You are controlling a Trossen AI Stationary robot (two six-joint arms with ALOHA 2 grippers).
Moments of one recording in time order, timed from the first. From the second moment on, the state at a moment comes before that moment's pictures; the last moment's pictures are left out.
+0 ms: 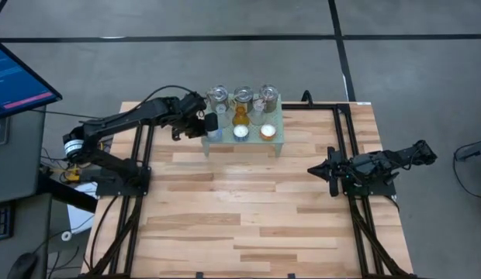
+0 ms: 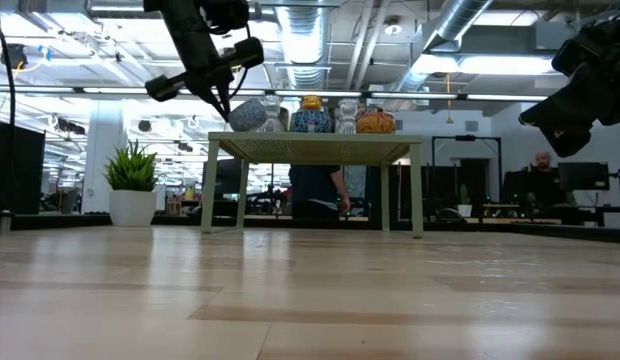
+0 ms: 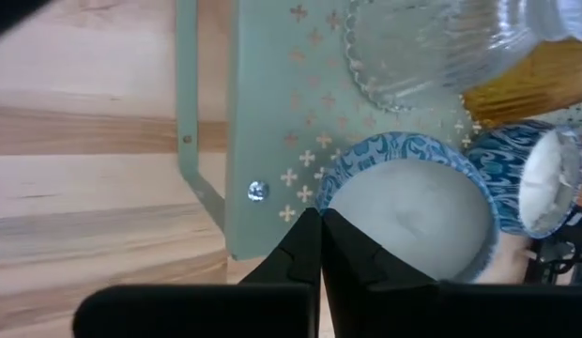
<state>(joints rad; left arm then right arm) 0.44 1.35 1.21 -0.90 0.05 -1.16 0.32 0.02 0.14 -0.42 0.39 0.44</state>
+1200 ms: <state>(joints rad) 0.35 0.83 1.21 -0.67 0.10 -0.65 0.32 0.02 0.14 -0.43 0.55 0.49</state>
